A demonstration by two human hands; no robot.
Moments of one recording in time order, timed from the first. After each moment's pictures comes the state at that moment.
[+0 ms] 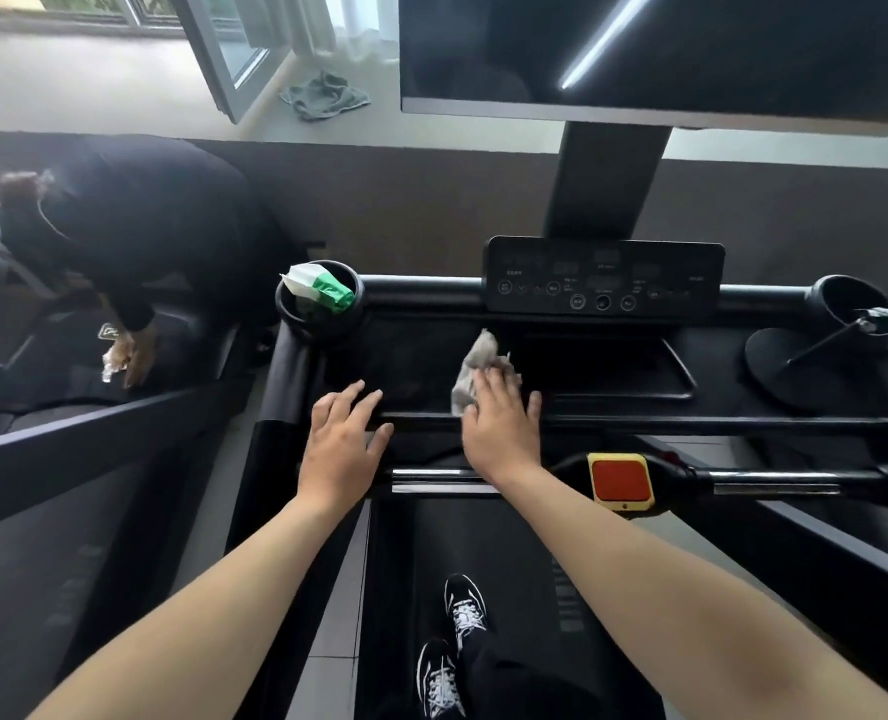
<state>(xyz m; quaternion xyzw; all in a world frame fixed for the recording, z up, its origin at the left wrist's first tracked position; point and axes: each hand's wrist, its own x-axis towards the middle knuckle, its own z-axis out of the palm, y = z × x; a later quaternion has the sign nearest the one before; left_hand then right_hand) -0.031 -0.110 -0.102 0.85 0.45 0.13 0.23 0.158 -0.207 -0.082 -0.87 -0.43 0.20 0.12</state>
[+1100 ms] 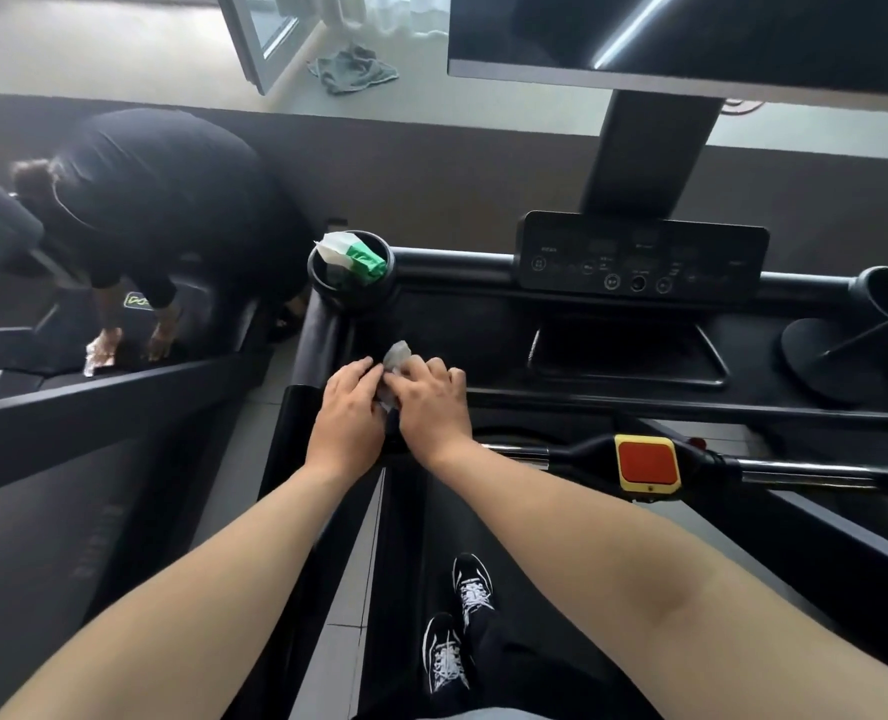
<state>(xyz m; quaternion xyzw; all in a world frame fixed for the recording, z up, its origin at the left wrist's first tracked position) -0.051 -0.105 -0.099 0.84 0.46 0.15 0.26 0.072 -0.156 -0.090 -0.77 -0.61 0.08 0.16</state>
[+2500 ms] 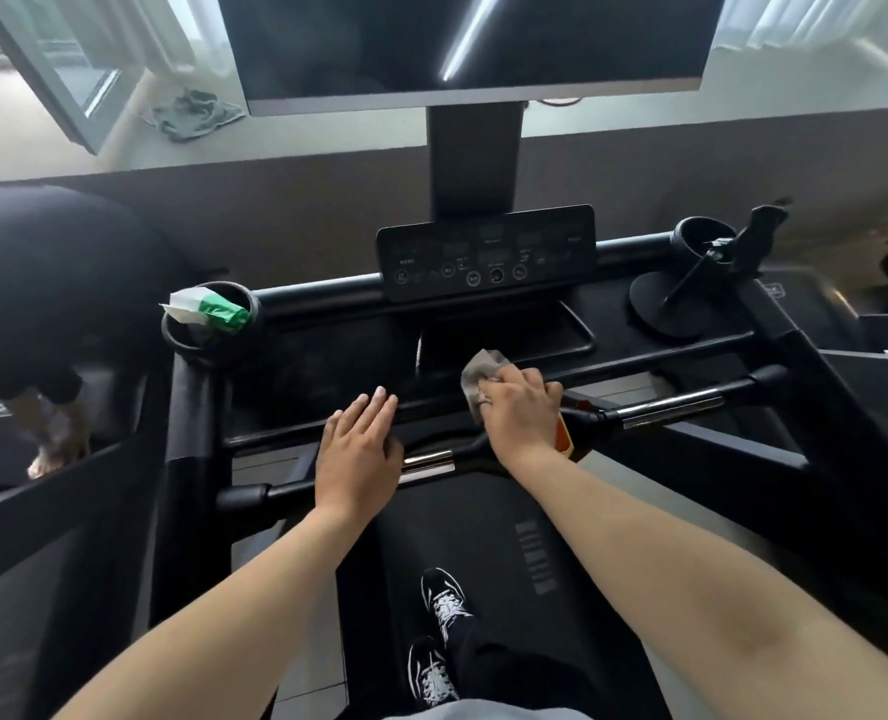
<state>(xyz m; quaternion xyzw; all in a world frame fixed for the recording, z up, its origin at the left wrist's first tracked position) 0.041 -0.168 -0.105 0.92 0.33 0.08 0.20 0.219 -0.290 -0.074 -0.93 -0.36 0.03 0.07</state>
